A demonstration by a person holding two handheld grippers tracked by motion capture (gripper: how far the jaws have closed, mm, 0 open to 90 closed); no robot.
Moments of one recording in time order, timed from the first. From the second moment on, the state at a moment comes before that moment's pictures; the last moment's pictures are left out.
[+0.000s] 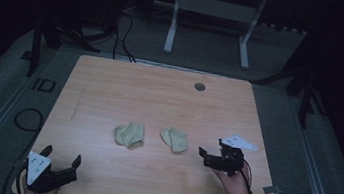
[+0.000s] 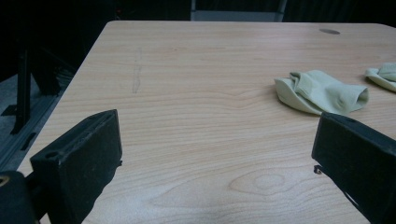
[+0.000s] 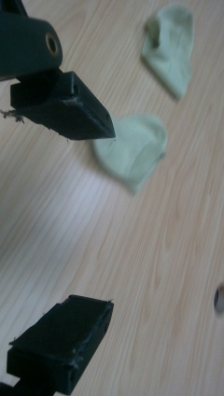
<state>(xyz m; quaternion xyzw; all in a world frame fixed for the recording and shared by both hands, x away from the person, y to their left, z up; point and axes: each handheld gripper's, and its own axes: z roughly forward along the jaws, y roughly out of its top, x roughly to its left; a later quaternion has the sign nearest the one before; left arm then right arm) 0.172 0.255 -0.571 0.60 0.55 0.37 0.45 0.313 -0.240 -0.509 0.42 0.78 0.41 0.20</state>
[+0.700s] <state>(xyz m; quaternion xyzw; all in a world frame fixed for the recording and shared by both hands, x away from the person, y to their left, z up) 0.169 0.255 -0.571 0.60 0.56 0.37 0.44 0.368 -0.126 -0.539 0.37 0.84 0.35 0.17</state>
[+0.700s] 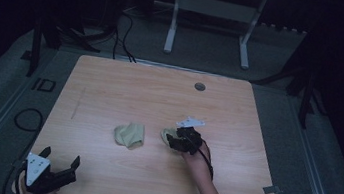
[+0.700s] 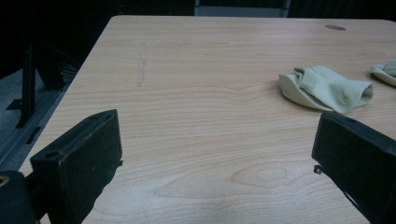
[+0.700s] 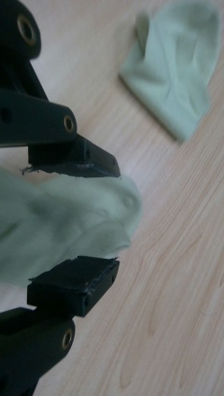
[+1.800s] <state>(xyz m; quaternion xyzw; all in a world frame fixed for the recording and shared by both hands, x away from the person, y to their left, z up) 0.178 0.254 -0.573 0.60 0.55 0.36 0.45 0.322 -0.105 -0.520 0.31 0.86 0.33 0.21</state>
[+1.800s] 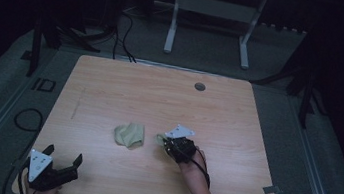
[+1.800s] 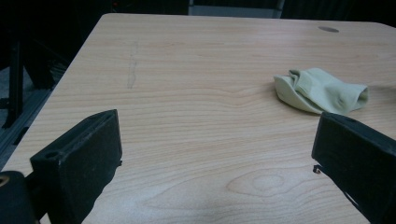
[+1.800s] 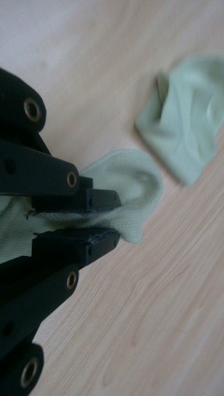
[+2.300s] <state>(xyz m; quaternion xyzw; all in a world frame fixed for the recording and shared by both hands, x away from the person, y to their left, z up) 0.178 0.249 -0.572 0.61 0.55 0.35 0.46 0.248 -0.104 -0.515 0.27 0.88 0.36 0.19</state>
